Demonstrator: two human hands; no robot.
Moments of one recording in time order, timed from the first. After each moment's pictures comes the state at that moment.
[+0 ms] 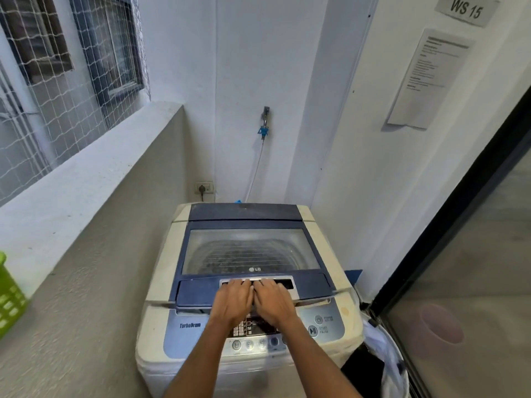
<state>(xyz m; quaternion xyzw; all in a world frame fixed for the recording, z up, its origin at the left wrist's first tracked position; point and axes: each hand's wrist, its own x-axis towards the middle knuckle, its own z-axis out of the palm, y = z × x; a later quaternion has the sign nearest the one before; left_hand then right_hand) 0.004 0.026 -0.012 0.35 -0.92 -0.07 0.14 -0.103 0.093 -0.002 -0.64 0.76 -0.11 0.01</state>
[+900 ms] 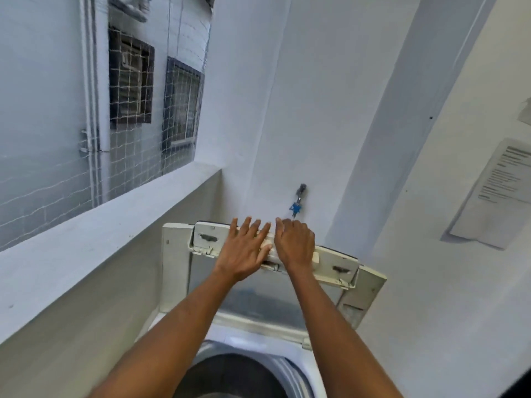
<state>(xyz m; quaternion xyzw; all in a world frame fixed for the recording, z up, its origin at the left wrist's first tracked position) -0.107 -0.206 0.189 0.42 -0.87 0.11 0.22 -0.238 -0.183 0.215 -0.54 0.78 -0.23 -0.22</state>
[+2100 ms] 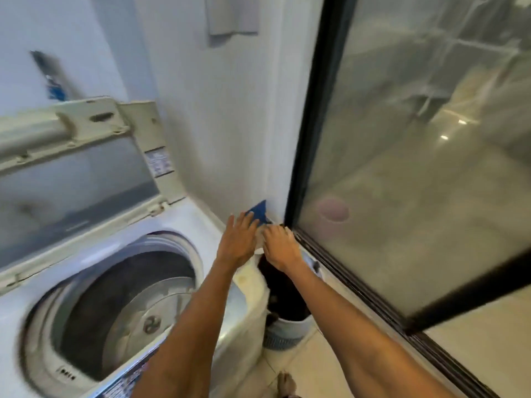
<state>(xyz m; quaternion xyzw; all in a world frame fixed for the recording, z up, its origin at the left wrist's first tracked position) -0.290 0.106 0.000 0.03 -1.00 -0.02 0.03 -0.349 0.230 -0.034 -0.34 0.94 -0.07 0.02</state>
